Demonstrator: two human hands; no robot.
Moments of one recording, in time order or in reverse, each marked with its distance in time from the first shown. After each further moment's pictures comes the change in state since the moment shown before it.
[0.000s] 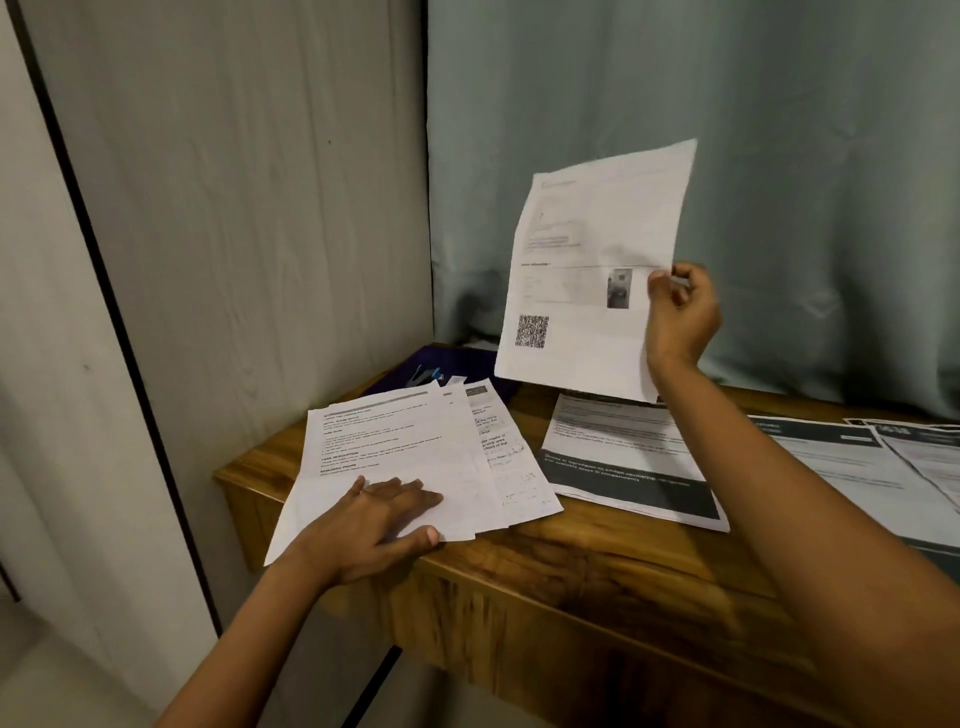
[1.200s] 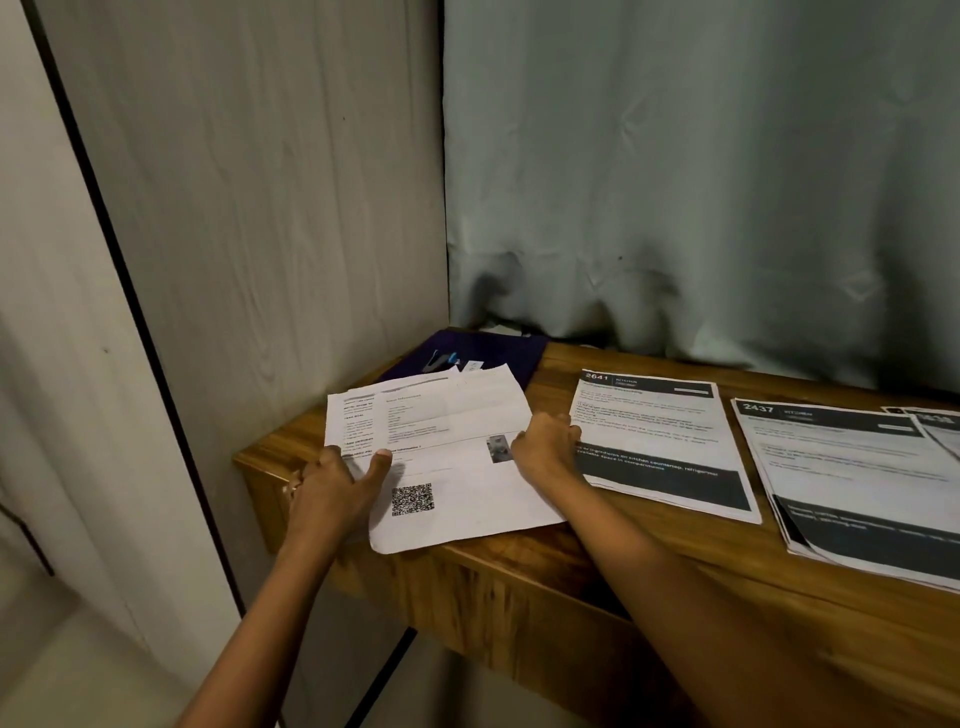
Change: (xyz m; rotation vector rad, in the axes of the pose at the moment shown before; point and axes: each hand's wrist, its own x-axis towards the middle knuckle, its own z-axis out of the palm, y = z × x) left_hand 0.003 -0.016 -0.002 -0.321 0.418 -0.776; right_hand -0.174 0.040 0.041 -0.879 -0.808 0.241
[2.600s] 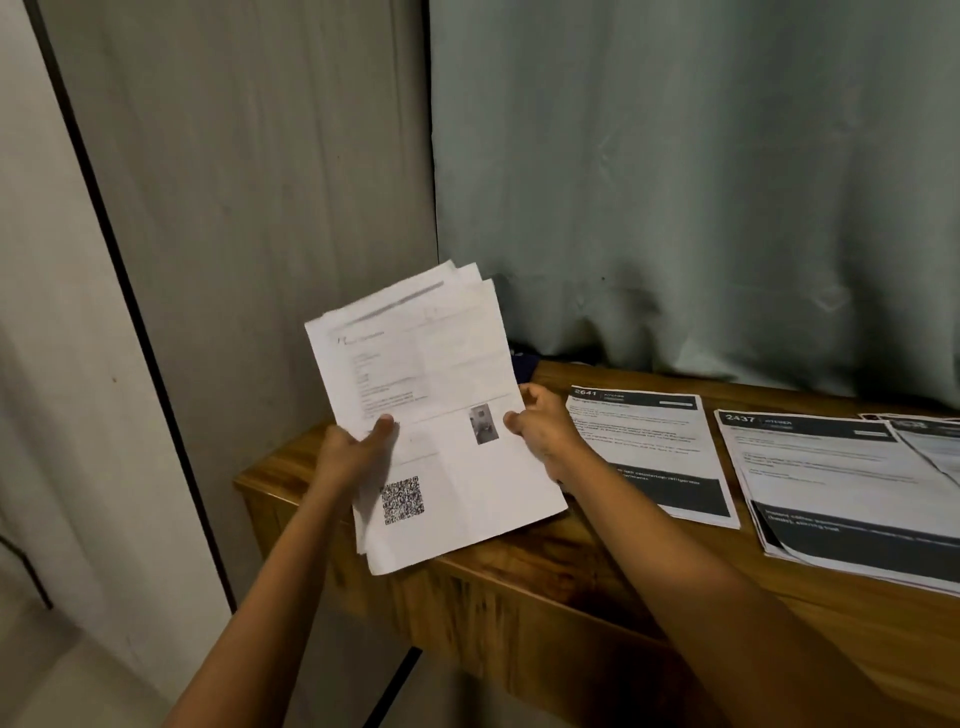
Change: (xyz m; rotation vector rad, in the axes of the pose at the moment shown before) left_hand 0.029 0.038 -0.015 -0.719 -0.021 0.009; right_hand 0.001 -0.011 -0.048 0.837 -0.222 -0.003
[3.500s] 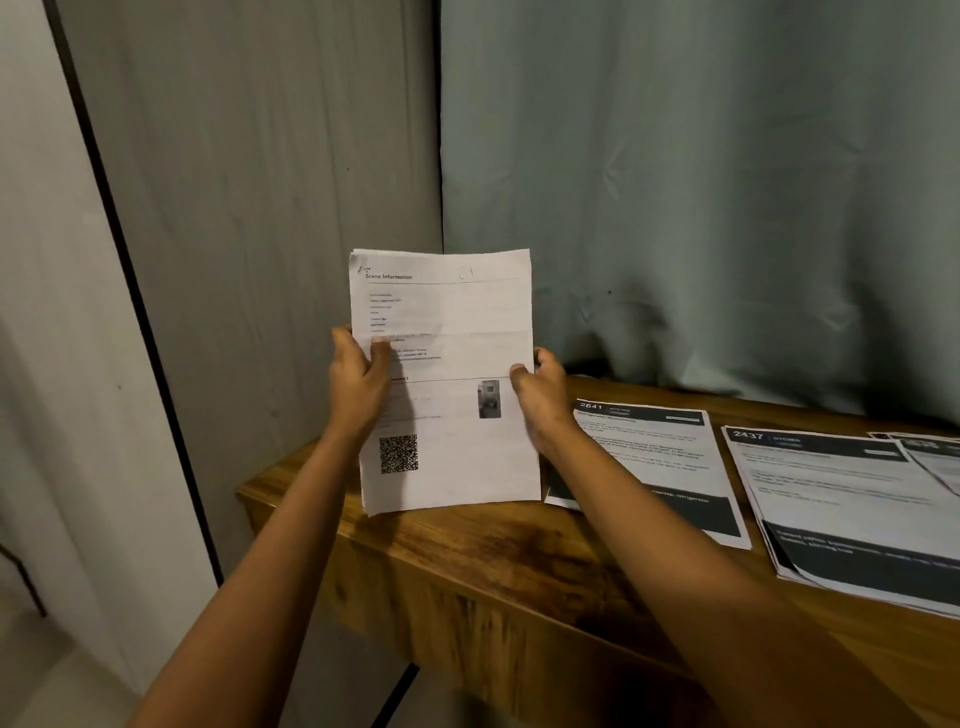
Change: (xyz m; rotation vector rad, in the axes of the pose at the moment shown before) left_hand 0.033 0.071 0.004 -0.014 0.143 0.526; right_hand 0.022 -0.037 0.020 0.170 0.179 -0.181
